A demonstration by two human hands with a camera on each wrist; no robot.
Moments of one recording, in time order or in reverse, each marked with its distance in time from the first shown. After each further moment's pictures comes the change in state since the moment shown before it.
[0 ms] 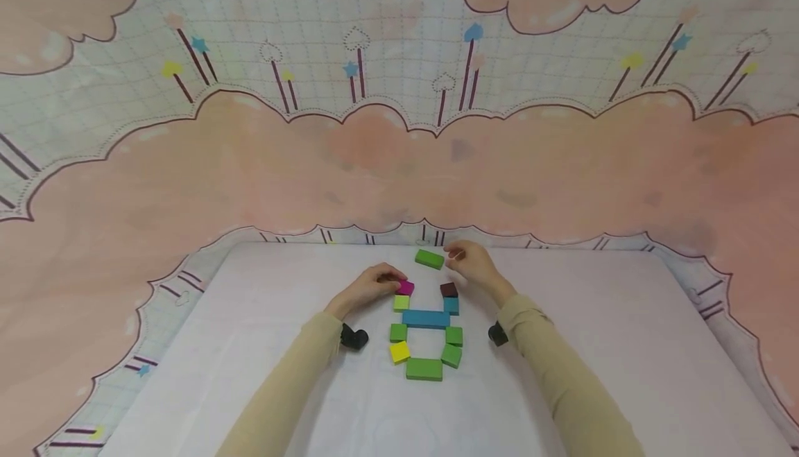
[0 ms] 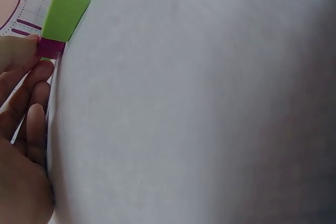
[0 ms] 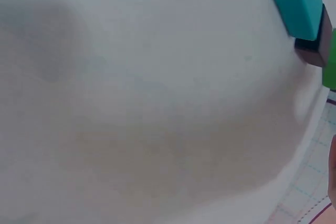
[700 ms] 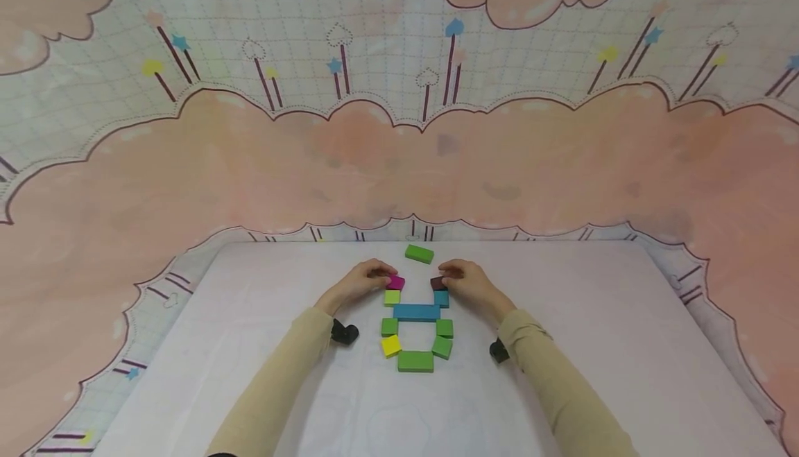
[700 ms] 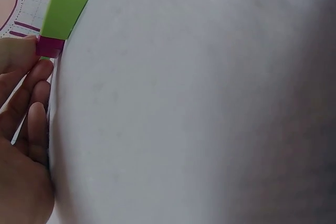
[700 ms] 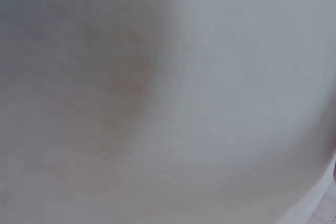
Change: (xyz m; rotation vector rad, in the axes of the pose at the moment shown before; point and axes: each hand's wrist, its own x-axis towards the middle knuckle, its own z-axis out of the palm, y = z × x) left_hand 0.000 0.006 -0.002 0.024 -0.016 -0.048; right_hand -0.034 0.028 0.015 0.109 -0.121 0.094
